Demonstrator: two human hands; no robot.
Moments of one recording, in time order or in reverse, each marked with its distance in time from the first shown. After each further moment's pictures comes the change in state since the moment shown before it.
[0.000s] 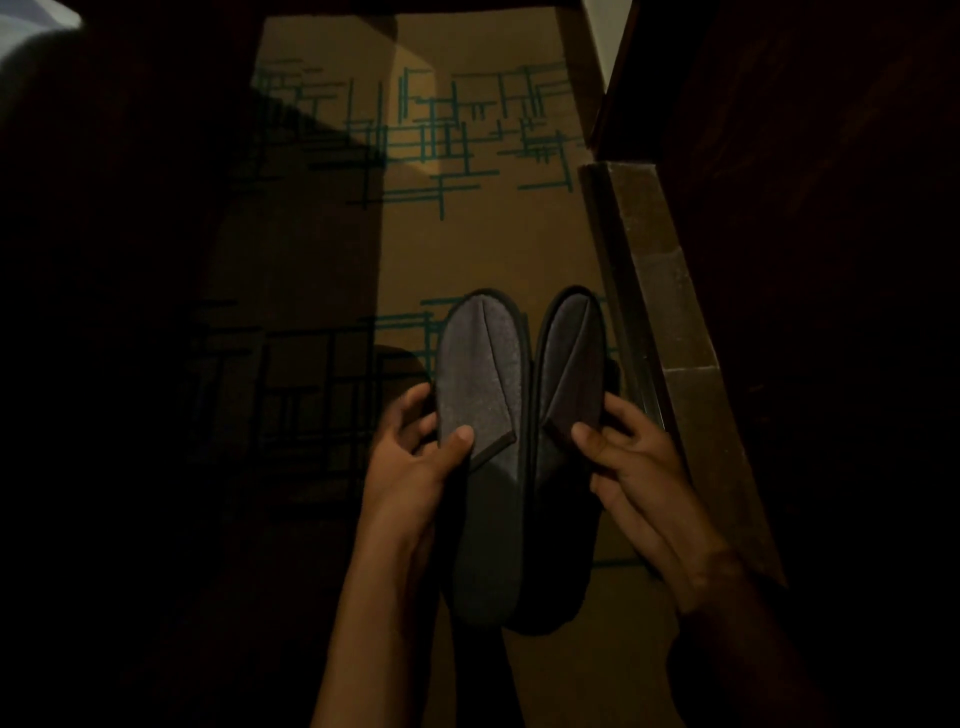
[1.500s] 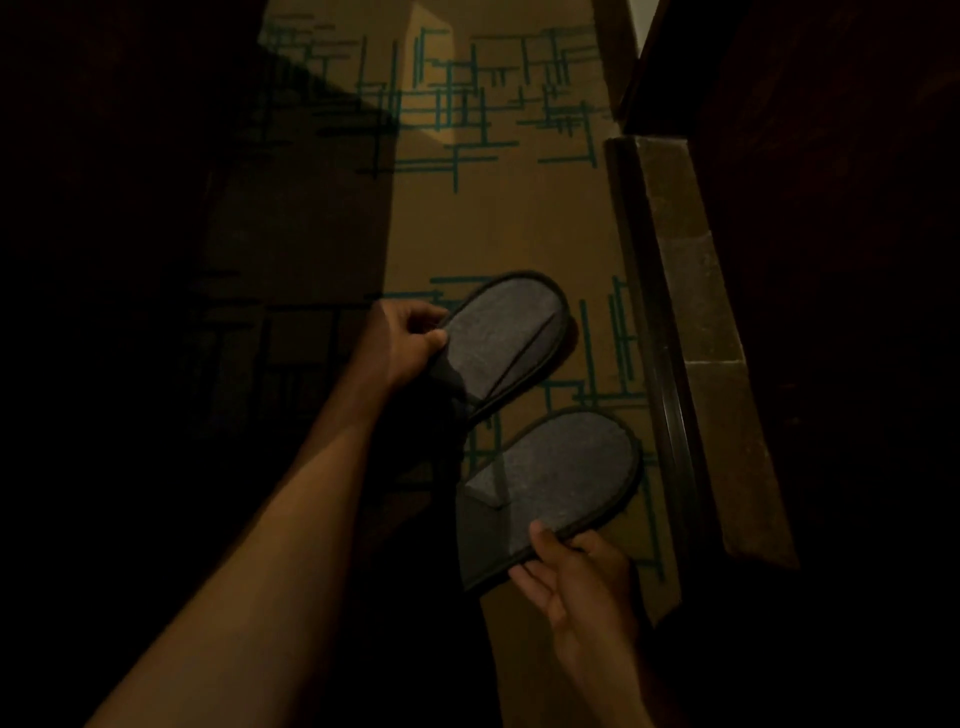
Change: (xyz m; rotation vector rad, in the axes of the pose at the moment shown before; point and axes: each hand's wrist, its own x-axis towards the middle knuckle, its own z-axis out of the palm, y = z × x) left_hand 0.107 0.048 0.003 0.803 -0.060 0.222; right_hand -0.042 0.089 0.016 0.043 0.420 0.433
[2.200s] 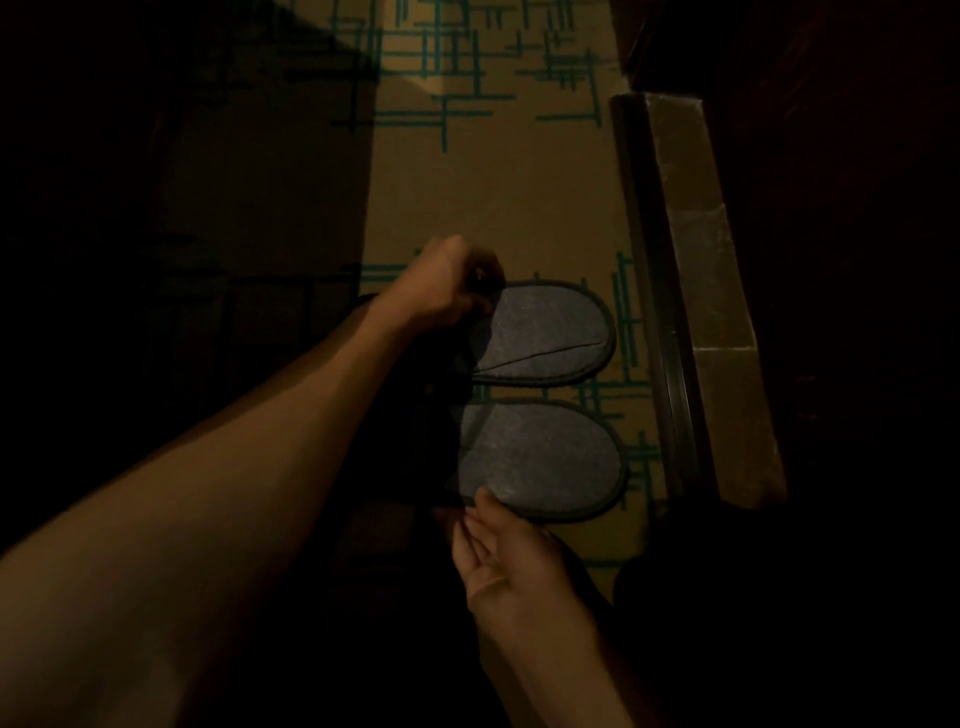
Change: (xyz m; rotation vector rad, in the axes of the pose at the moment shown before) left_hand 0.060 0.018 0.024 0.418 -0.332 0.400; right_hand 0.003 0.007 0.058 0.372 -0.008 0.269
